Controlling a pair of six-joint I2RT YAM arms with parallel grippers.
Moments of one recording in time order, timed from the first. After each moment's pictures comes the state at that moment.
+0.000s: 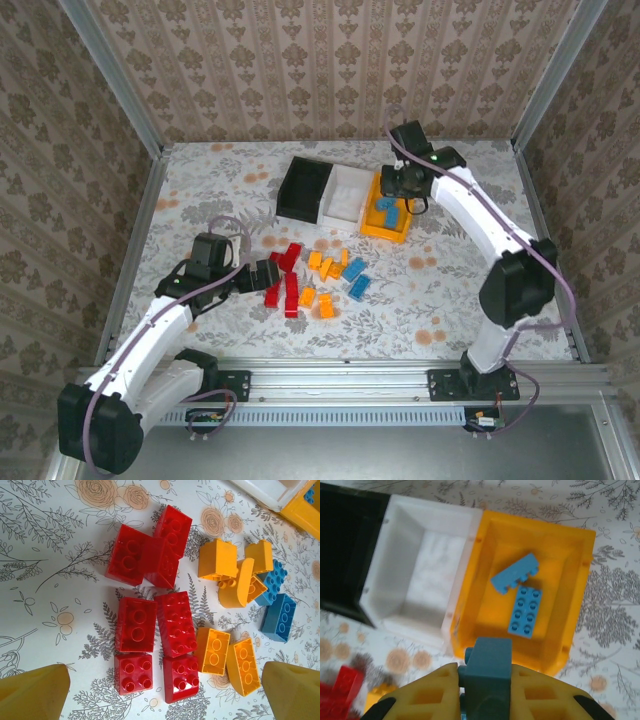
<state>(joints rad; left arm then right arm) -0.36 0.90 0.60 -0.58 0.30 -0.45 0.33 1.80 1.71 -0.92 0.07 0.42</state>
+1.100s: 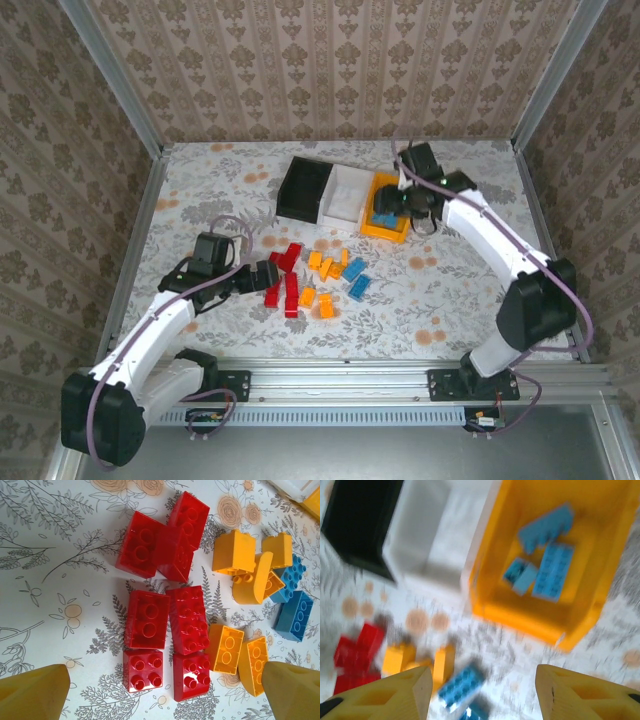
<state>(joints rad) -0.36 0.95 0.60 -0.59 0.29 -0.45 0.37 1.56 1.35 -0.78 -0.08 0.43</state>
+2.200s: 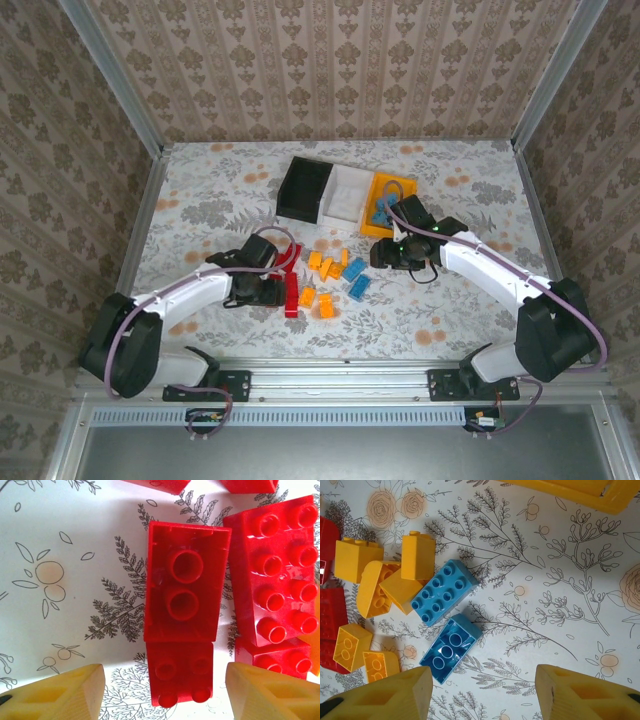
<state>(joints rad) -0.59 1.33 0.68 -0.66 0.05 -0.44 0.46 1.41 1.00 -0.72 -0.13 0.51</state>
